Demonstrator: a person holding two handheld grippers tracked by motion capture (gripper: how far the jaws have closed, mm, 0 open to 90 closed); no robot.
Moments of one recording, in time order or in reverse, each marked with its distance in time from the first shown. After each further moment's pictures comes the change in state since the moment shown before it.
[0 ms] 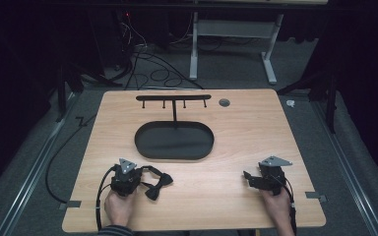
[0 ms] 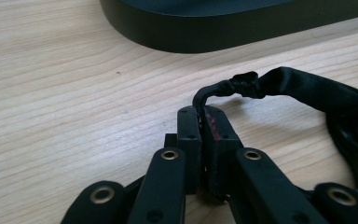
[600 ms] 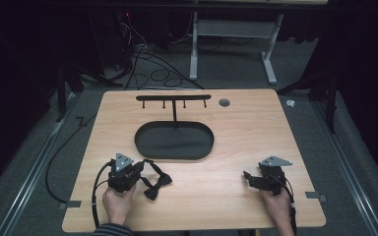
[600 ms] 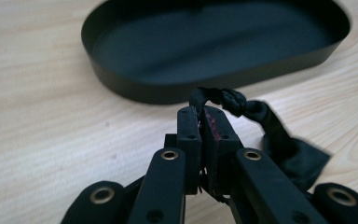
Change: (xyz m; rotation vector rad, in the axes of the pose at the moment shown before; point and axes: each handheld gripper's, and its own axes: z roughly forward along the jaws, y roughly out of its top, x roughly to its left) left arm -0.003 0.025 -0.031 -0.120 -0.081 0.018; right arm 0.000 0.000 0.000 0.000 0.001 -0.001
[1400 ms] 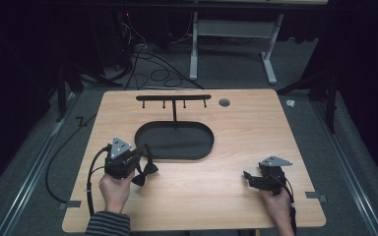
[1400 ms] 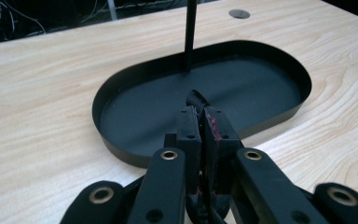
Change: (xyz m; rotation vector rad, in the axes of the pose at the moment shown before) left arm 0.001 0.049 -0.020 -0.086 -0.027 0.054; right arm 0.000 0.000 0.000 0.000 0.000 0.000
